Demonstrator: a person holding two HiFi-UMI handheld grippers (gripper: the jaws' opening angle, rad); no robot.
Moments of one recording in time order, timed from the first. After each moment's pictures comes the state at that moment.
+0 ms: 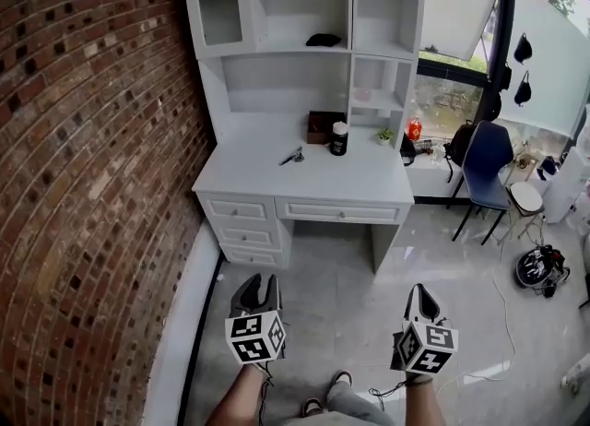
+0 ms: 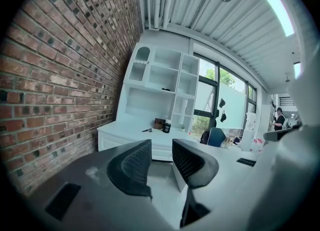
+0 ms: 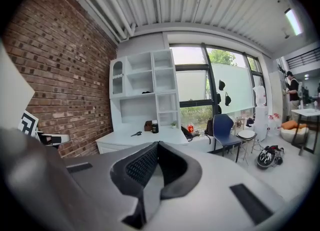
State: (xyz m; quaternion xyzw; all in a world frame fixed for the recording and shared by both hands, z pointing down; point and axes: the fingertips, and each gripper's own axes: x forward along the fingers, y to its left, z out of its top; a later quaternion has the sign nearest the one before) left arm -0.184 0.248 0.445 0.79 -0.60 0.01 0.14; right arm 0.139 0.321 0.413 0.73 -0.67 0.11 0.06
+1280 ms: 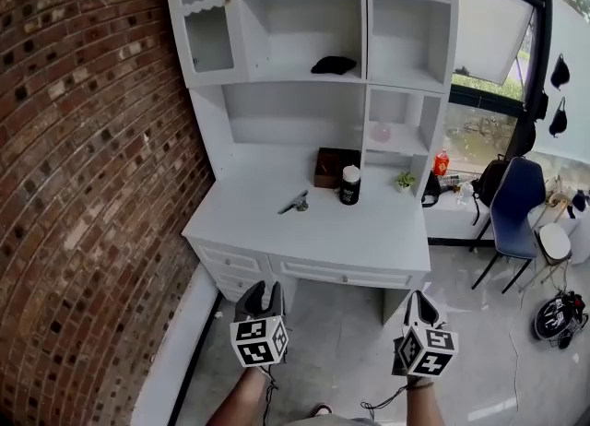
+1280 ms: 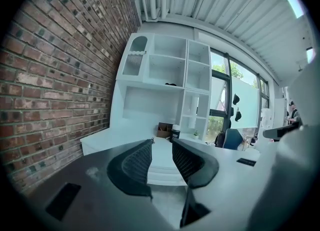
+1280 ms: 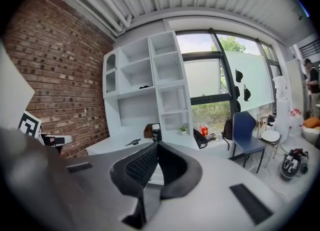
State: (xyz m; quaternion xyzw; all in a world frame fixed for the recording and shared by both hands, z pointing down) left arm -0.117 0.014 0.443 0.76 -0.64 0.03 0.13; right arm 0.208 0.054 0.421 0.68 -0.72 0.13 0.06
